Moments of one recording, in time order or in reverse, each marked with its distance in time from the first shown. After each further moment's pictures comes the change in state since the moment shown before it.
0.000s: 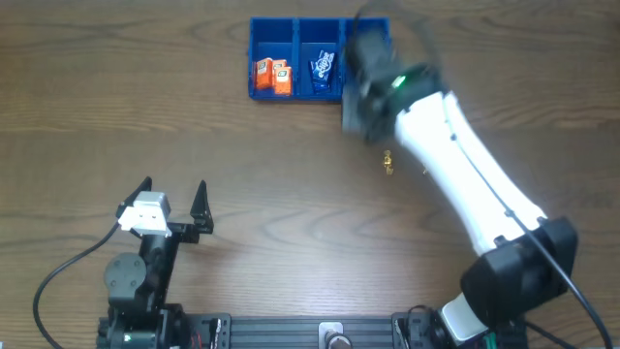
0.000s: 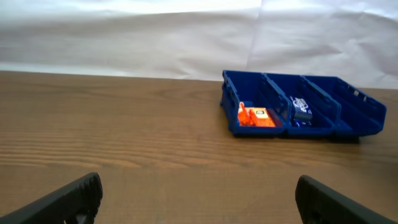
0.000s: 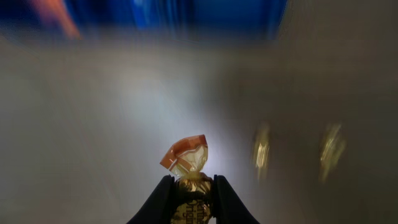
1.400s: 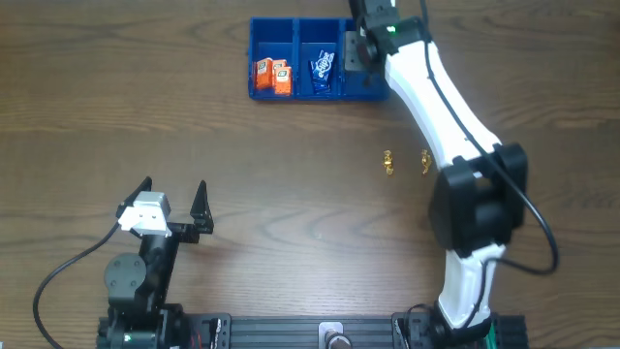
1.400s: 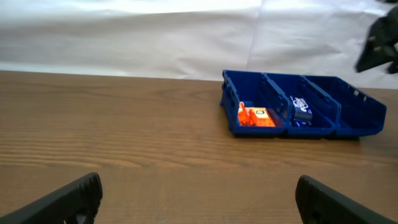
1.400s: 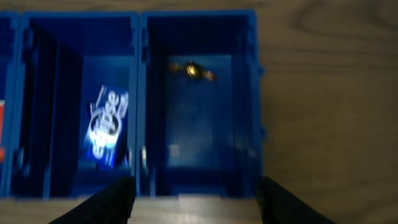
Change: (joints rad) left arm 0.000 0.000 0.000 0.000 0.000 0.000; right arm -0.090 0.304 0.195 0.204 0.091 -0.123
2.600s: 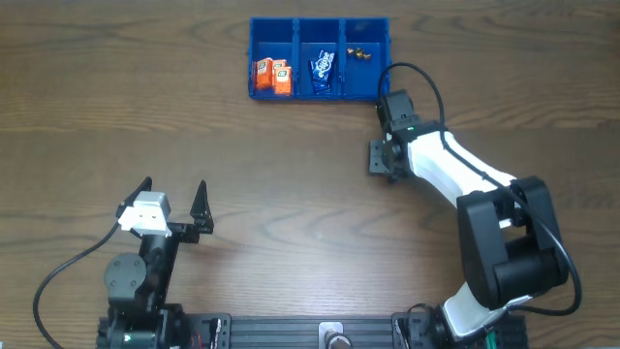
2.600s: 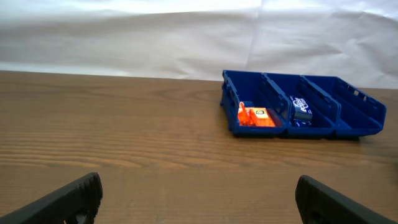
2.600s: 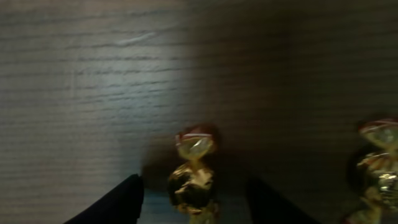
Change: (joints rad) left arm 0.000 0.000 0.000 0.000 0.000 0.000; right arm -0.045 -0.254 -0.847 0.295 -0.146 0.026
